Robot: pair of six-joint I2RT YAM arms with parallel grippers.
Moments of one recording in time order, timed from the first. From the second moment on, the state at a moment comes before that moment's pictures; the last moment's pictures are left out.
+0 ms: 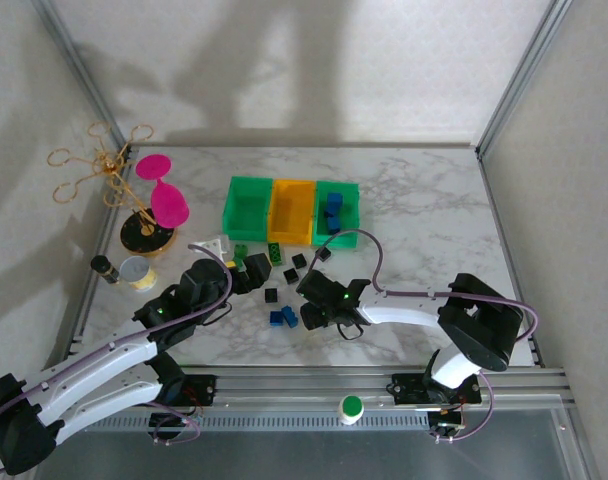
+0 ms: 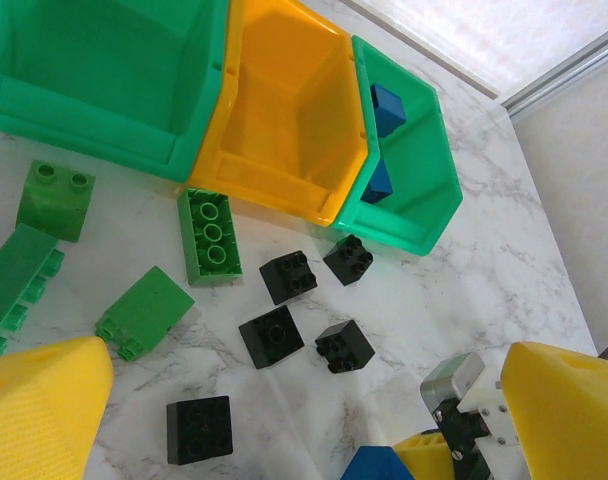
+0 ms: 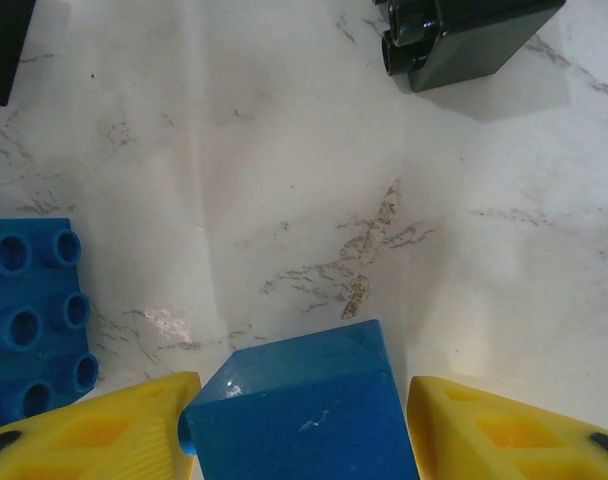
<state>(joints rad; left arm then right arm) -0.74 0.79 0.51 -0.17 -0.26 -0.83 1.08 1.57 0.79 -0.39 0.14 0.61</state>
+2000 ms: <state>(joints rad) -0.74 1.10 0.72 -0.04 -0.27 -0.75 0.59 1.99 1.42 -0.37 0.26 0.44</state>
